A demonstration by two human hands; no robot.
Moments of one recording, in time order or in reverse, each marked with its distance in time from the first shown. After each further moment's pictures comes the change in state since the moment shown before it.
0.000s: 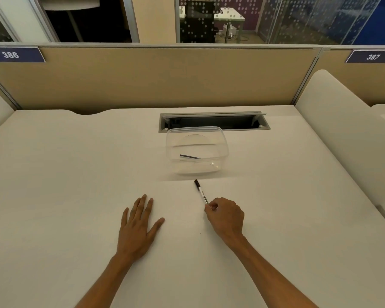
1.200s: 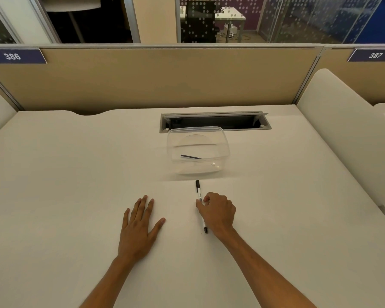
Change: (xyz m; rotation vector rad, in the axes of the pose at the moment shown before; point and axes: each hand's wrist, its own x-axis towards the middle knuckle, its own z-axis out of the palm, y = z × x) left_hand 0.001 -0.001 0.007 0.004 0.055 -0.009; right_hand 0.014 -0.019 0.021 0.000 0.002 0.020
